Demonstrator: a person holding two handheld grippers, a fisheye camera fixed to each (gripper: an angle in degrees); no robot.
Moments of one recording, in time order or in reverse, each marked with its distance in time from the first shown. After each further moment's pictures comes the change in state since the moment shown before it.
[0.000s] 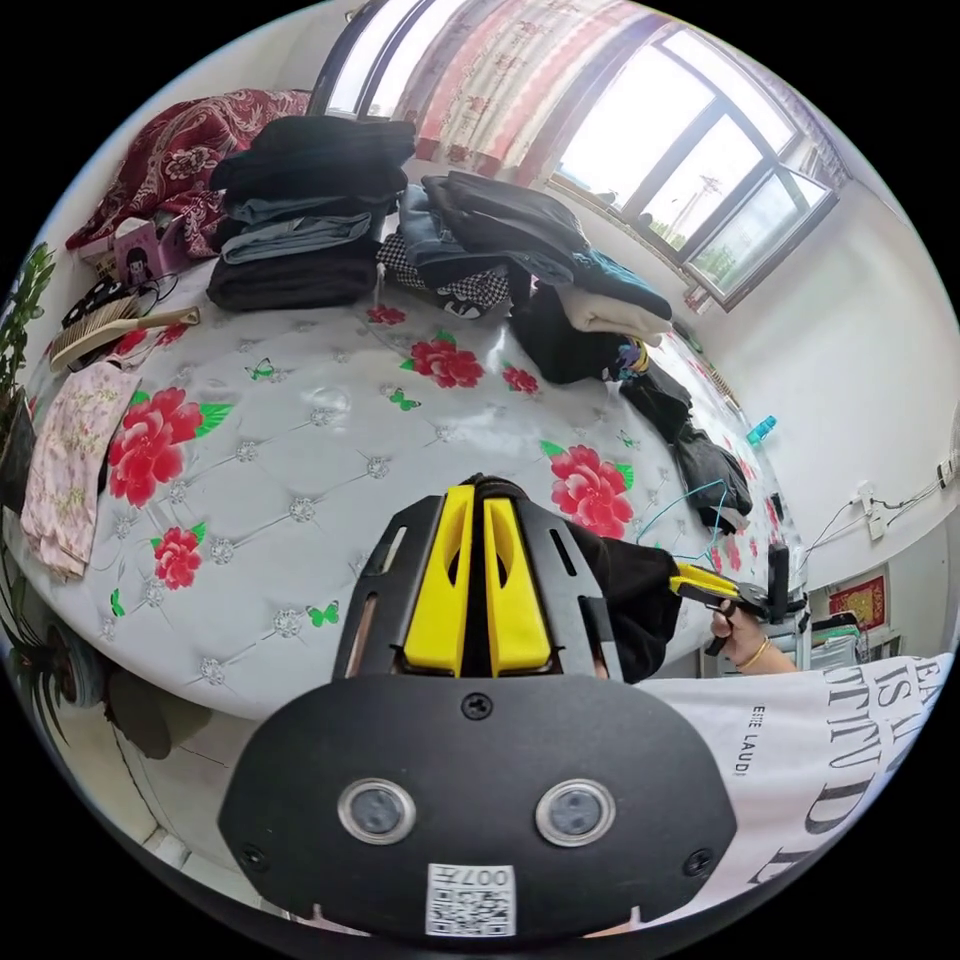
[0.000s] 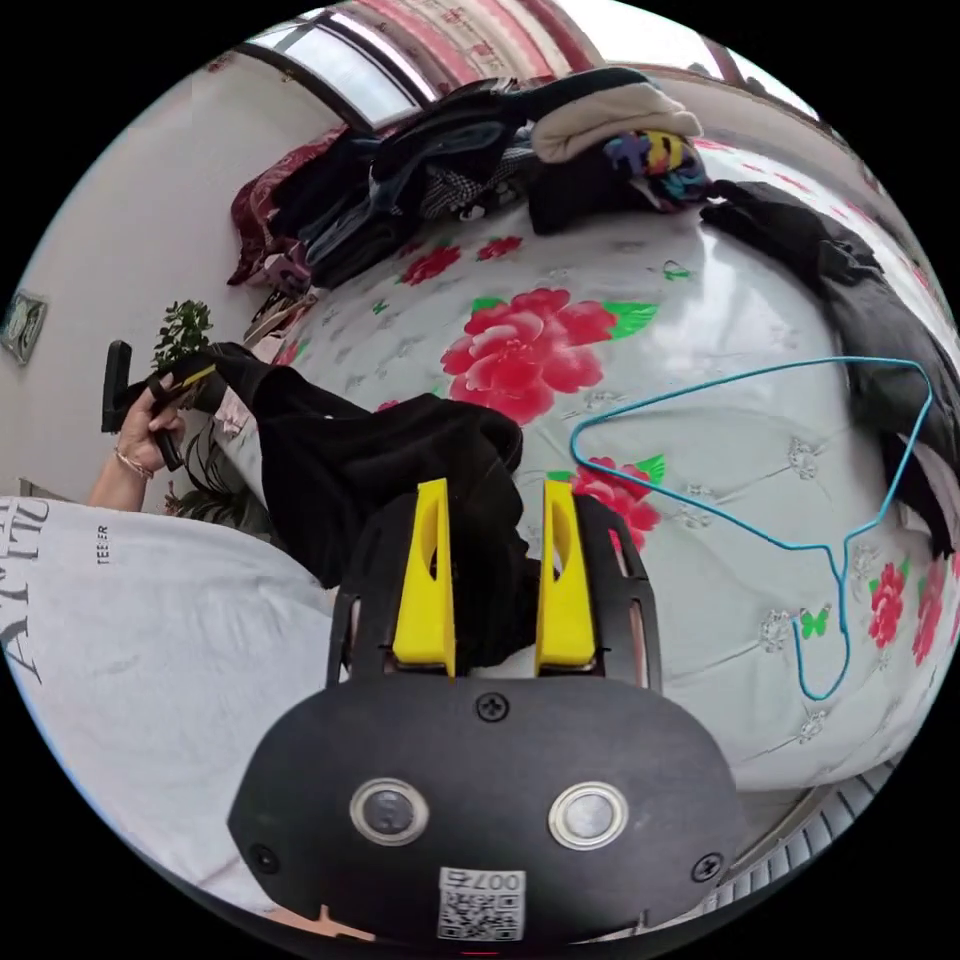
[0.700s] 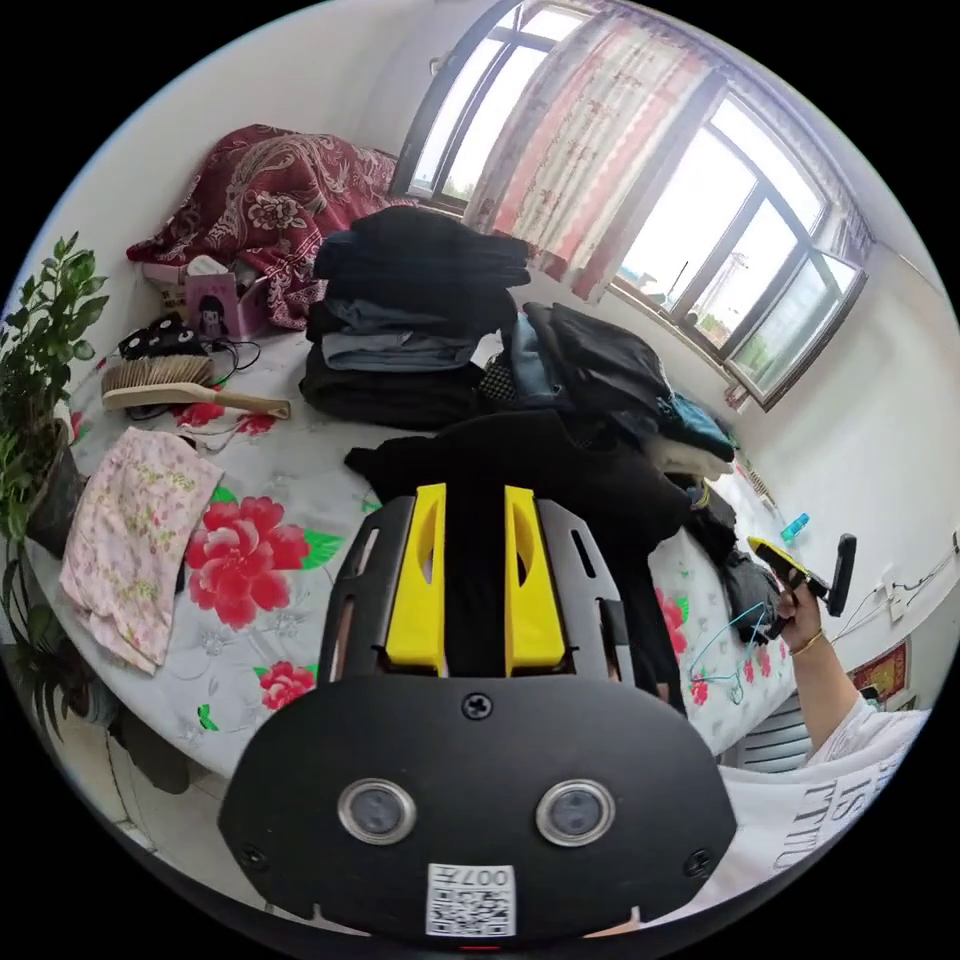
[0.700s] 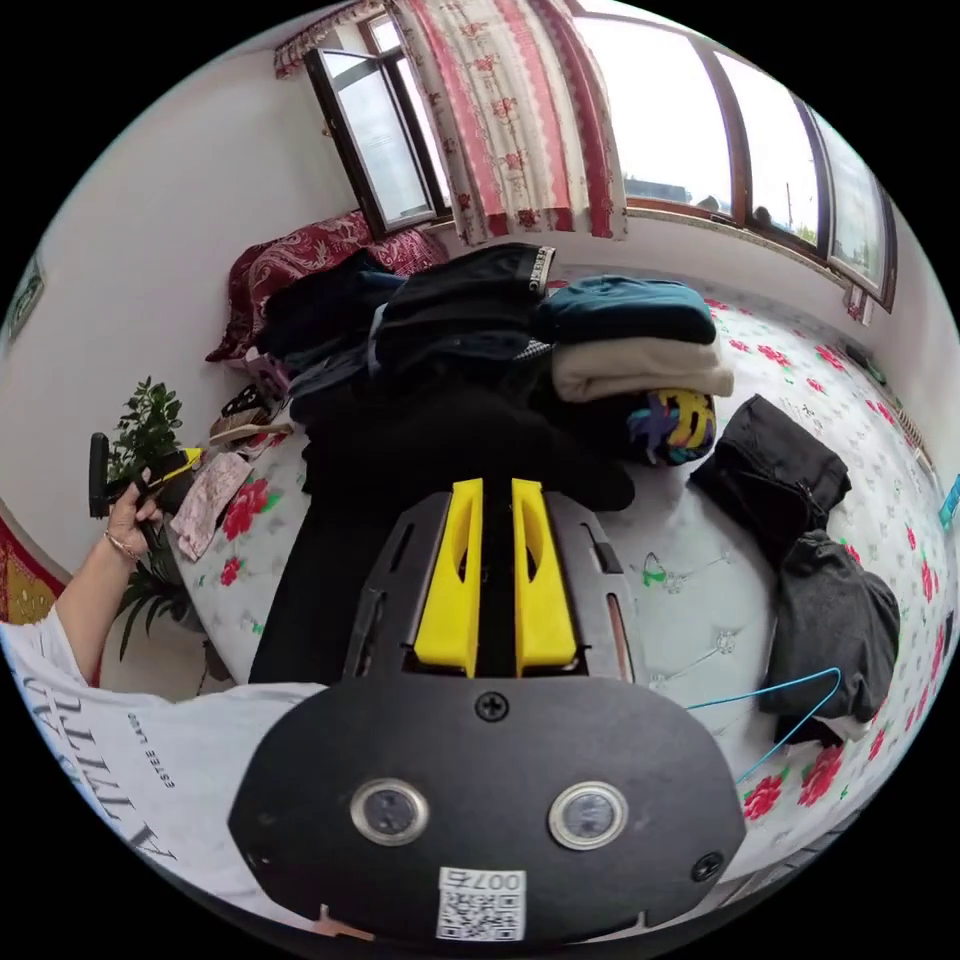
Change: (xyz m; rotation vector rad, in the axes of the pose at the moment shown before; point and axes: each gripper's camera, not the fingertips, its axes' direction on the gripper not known) left arm -0.112 -0.098 -0.040 0.221 -0.123 -0.093; right arm -0.104 -0.151 -0.054 0.362 0.194 -0.127
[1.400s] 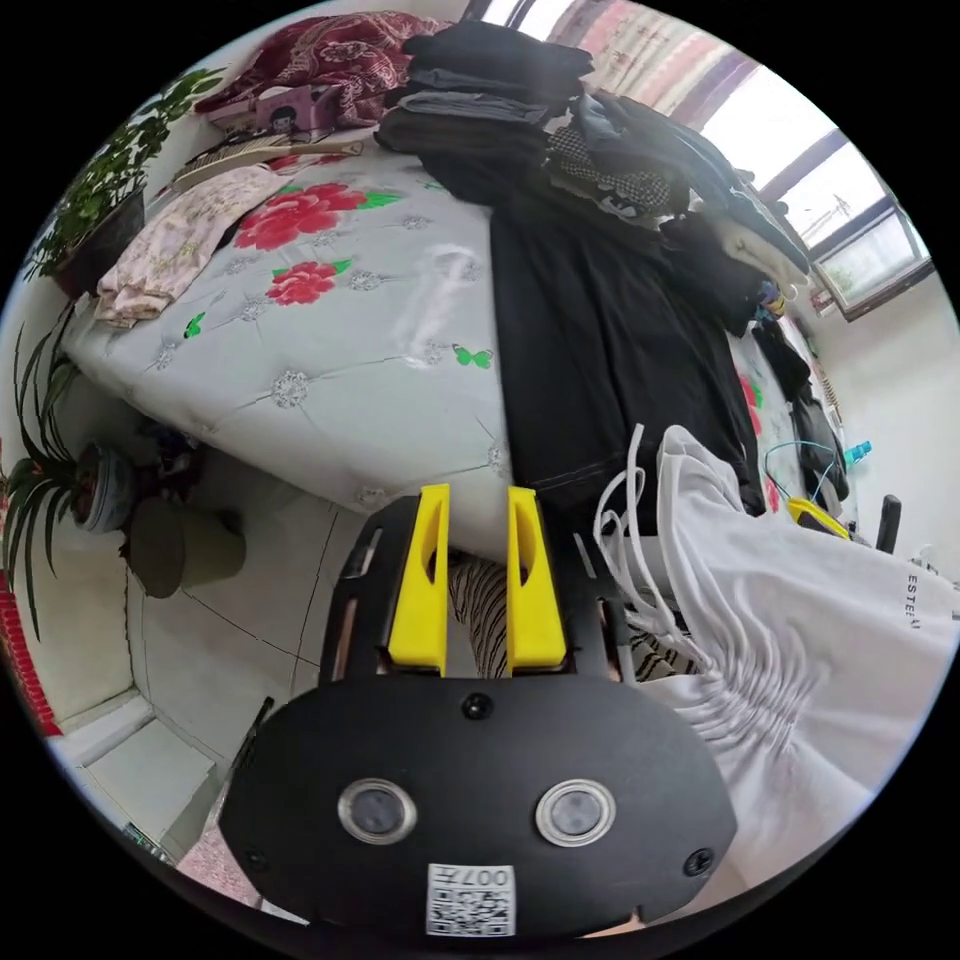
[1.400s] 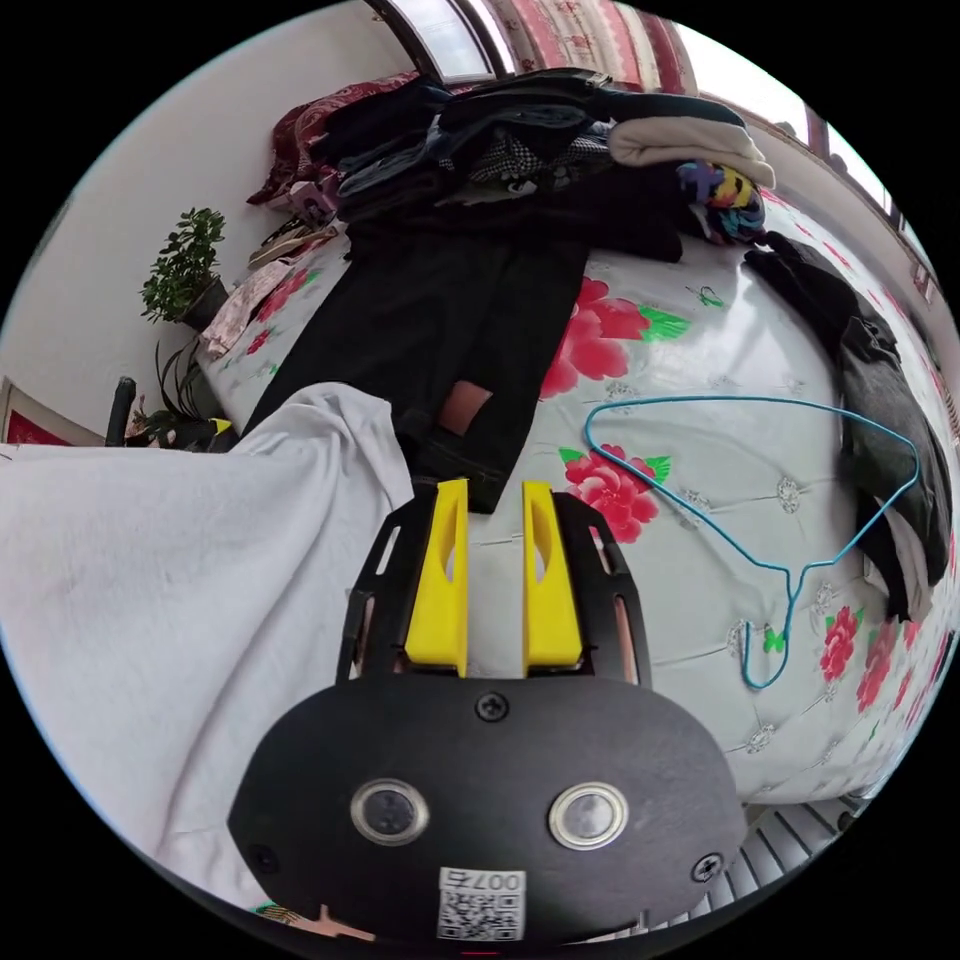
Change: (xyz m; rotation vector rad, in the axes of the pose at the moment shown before) left arm 0.049 0.273 0.031 -0.396 -0.142 -0.095; right arm -0.048 0.209 0.012 -0.353 -0.089 -0.091
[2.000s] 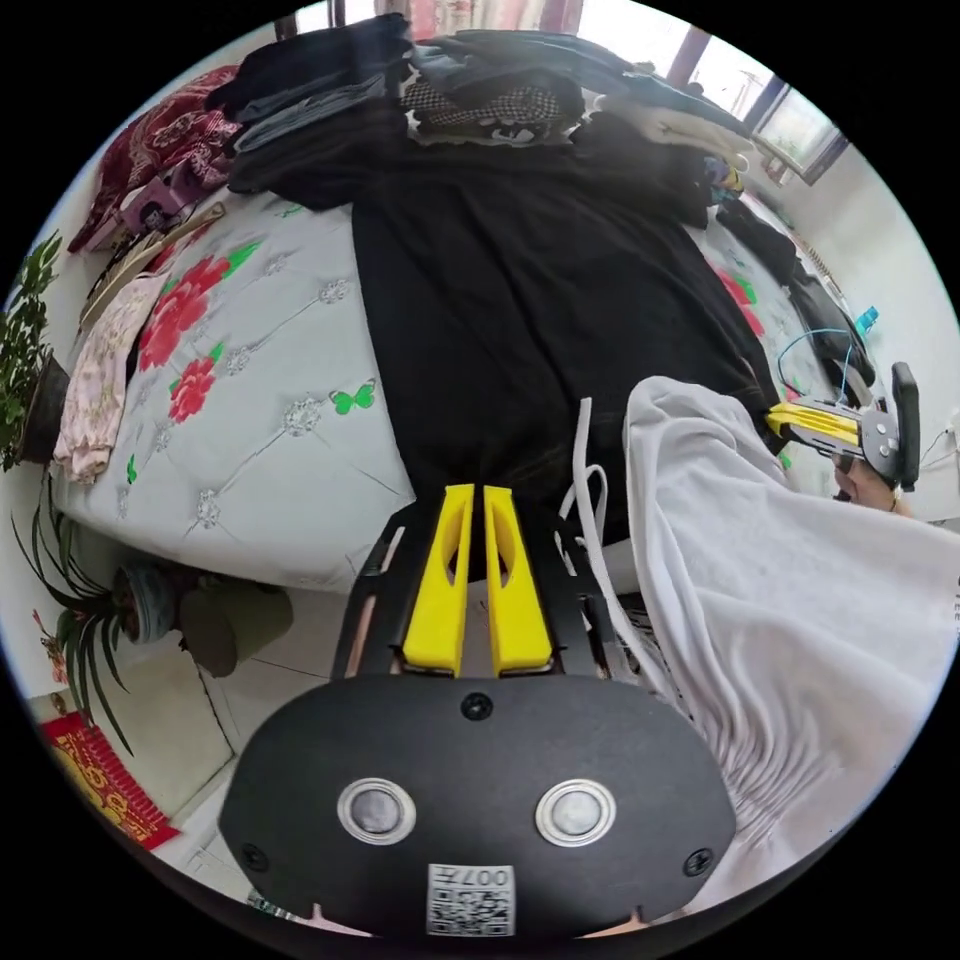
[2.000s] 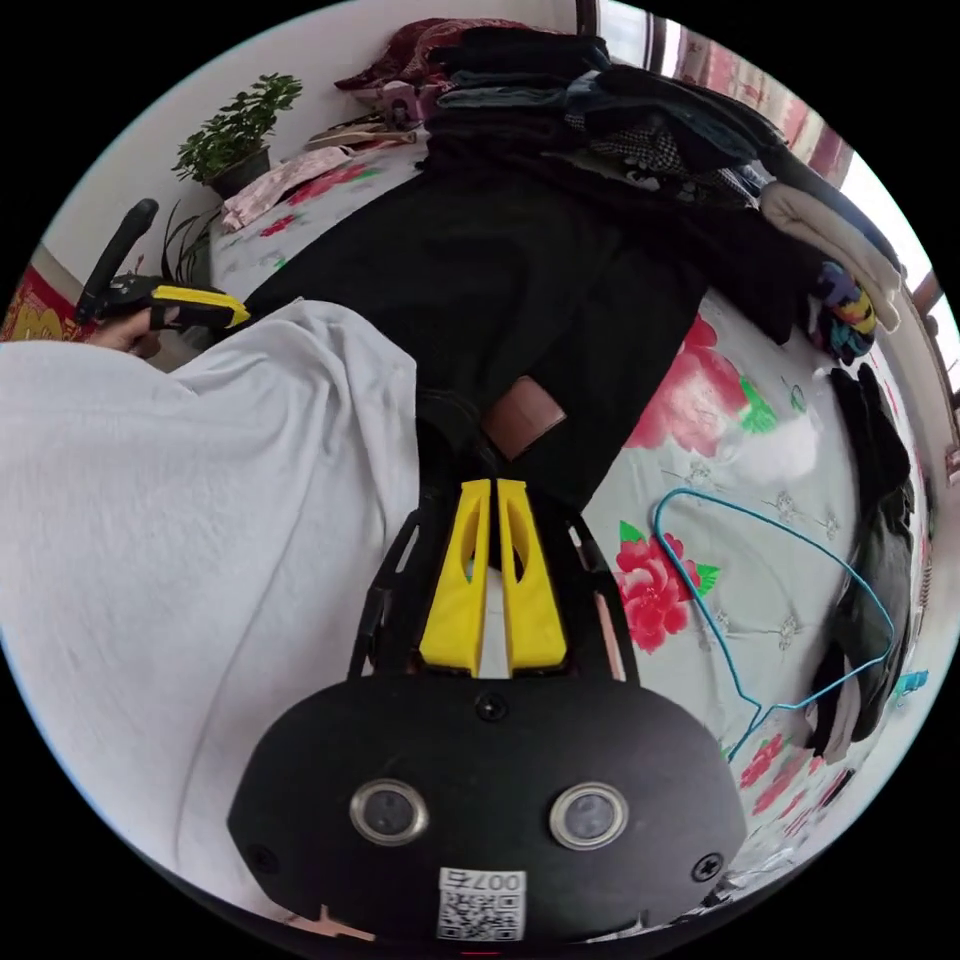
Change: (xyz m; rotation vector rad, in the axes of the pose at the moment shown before) left arm 0.088 -0.030 0.045 -0.104 -0.090 0.272; right arm -0.073 -0.032 0.050 -0.108 0.104 -0.260
